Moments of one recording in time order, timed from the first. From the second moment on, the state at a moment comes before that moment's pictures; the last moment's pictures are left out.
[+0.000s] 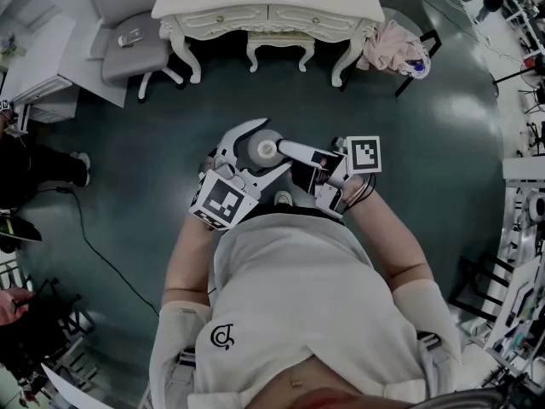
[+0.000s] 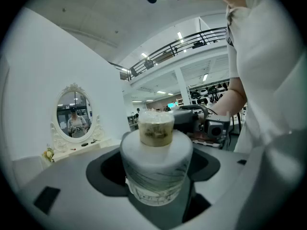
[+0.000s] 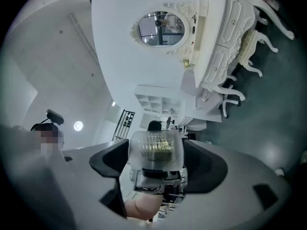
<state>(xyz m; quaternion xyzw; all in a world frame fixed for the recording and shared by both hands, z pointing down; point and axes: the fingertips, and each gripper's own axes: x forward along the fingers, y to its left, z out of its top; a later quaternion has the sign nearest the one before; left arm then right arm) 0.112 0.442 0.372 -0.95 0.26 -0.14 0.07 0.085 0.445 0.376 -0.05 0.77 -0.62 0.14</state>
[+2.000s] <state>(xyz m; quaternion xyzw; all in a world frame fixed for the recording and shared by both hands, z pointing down) -0.019 0.032 0.392 -0.97 0.16 -0.16 0.04 -0.047 0.030 0.398 -0.12 0.72 -0.65 0.20</state>
